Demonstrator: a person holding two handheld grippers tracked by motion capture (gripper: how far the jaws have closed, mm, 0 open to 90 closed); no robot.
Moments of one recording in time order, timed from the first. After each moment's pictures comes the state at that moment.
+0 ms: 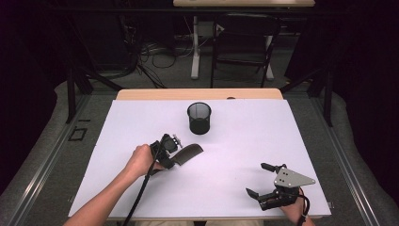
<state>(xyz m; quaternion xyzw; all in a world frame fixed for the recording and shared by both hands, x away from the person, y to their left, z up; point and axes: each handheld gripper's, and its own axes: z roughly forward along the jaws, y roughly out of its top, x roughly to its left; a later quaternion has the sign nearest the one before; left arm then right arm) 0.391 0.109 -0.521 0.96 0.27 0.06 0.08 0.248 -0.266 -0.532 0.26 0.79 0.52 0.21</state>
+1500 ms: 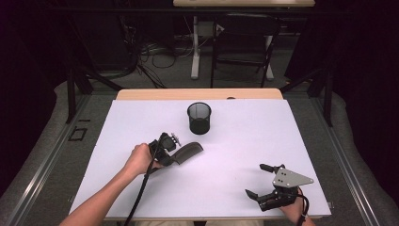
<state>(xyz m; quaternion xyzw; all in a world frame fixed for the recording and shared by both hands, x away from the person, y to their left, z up) 0.391 0.116 -0.516 0.95 0.28 0.05 0.10 0.249 -0.265 -0.535 0.25 0.79 0.51 0.20</state>
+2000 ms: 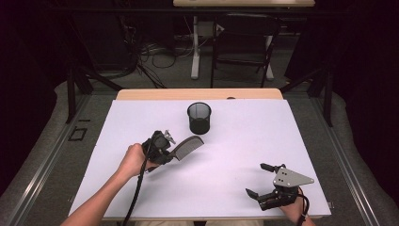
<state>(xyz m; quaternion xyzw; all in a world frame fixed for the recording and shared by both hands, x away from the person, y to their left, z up) 0.380 0.132 -0.497 0.94 0.27 0.08 0.18 0.250 -0.266 -0.535 0.26 0.79 0.51 0.21</state>
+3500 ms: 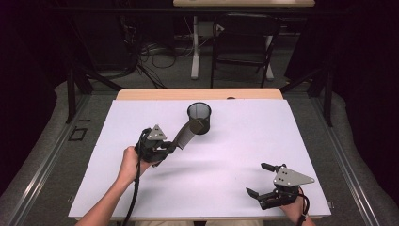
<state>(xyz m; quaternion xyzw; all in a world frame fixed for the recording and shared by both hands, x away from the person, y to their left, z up) 0.362 0.149 -0.483 0.88 0.29 0.14 0.35 0.250 -0.267 -0.534 0.27 0.79 0.51 0.21</state>
